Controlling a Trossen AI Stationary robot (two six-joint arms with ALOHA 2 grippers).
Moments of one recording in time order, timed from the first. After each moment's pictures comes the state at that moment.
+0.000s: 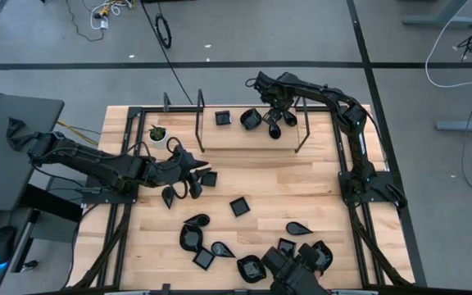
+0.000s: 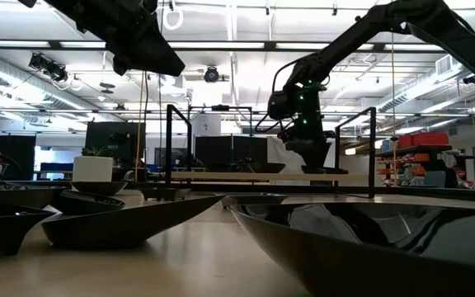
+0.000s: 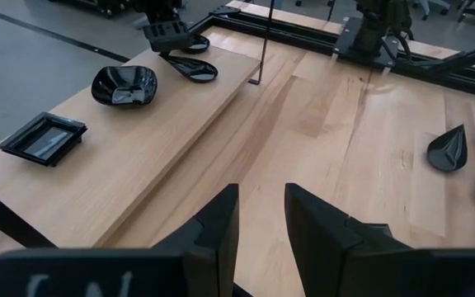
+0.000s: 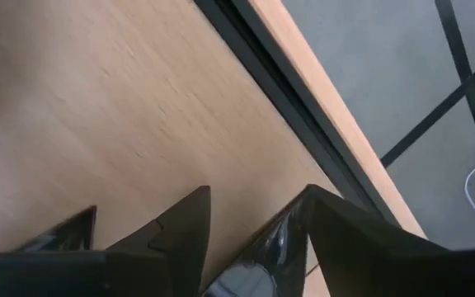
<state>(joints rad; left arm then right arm) -0.20 1.12 0.70 -0.08 -0.58 -0.38 -0.74 2.13 1.73 -1.10 0.27 -0.04</state>
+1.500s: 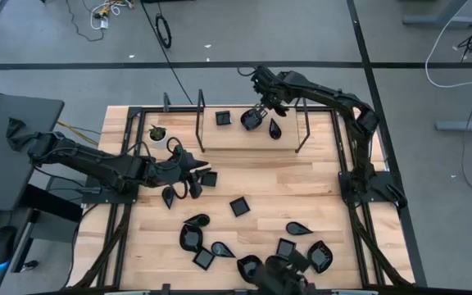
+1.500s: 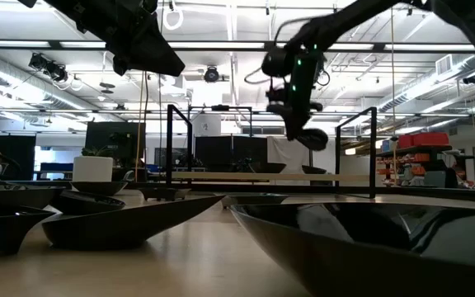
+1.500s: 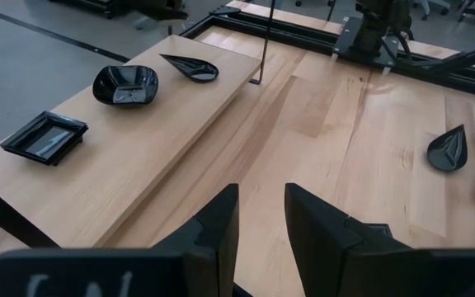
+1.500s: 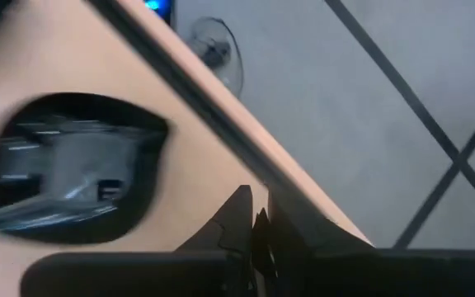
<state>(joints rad) -0.20 1.12 0.70 -0.08 -0.58 -0.38 -0.63 1.96 1.73 -0.92 0.28 0.04</state>
